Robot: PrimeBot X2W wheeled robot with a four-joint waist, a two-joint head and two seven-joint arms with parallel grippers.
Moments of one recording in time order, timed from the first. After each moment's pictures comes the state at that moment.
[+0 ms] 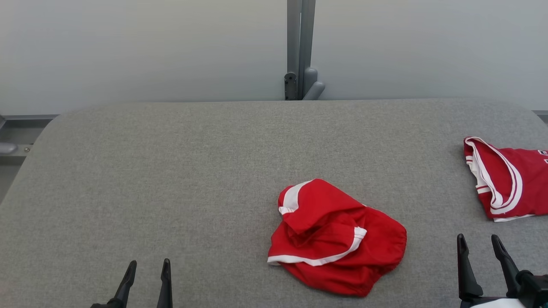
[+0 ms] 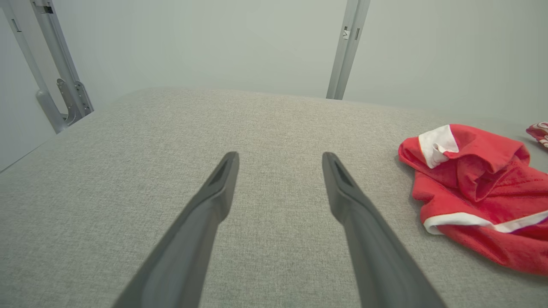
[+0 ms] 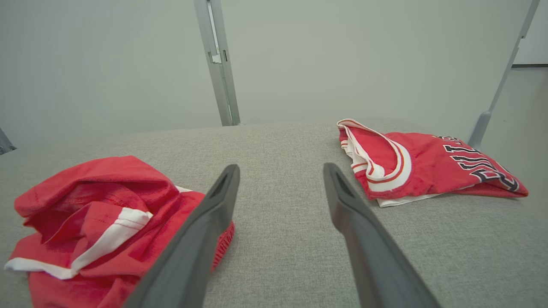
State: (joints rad) left arm 0.19 0.07 -0.04 0.16 -0.20 -0.12 -0.26; right arm 0.21 -0.05 -0.15 0.07 0.14 0.13 -0.26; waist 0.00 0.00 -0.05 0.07
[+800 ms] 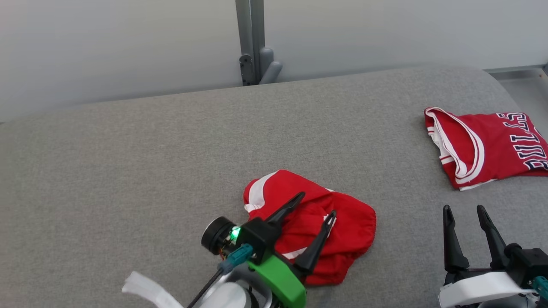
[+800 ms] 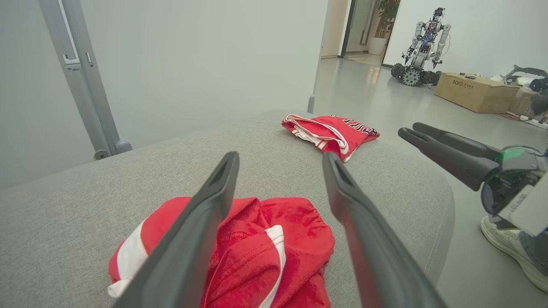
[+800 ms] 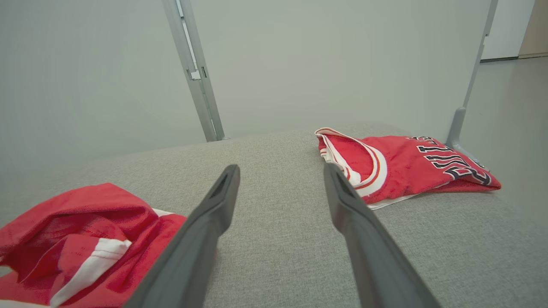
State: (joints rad) left arm -0.21 0.05 -0.65 0.17 -0.32 -0.13 -0.12; right arm 0.12 -0.05 -0.10 0.06 0.17 0.13 -0.26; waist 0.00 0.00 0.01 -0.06
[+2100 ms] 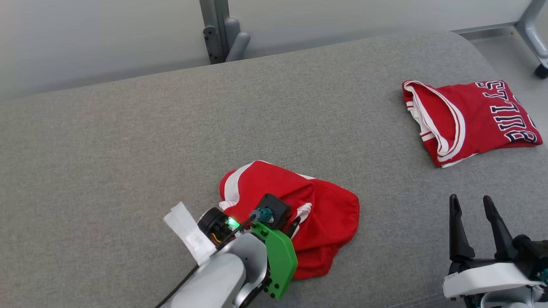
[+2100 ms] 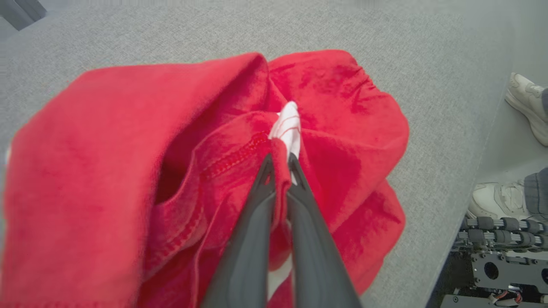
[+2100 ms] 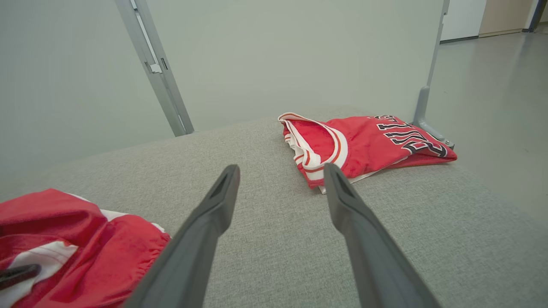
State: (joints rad) left arm -0.48 0.08 -0.85 0.50 -0.42 -0.08 0.22; right arm 0.08 -0.05 -0.11 0.06 0.21 0.13 -0.26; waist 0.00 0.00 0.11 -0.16
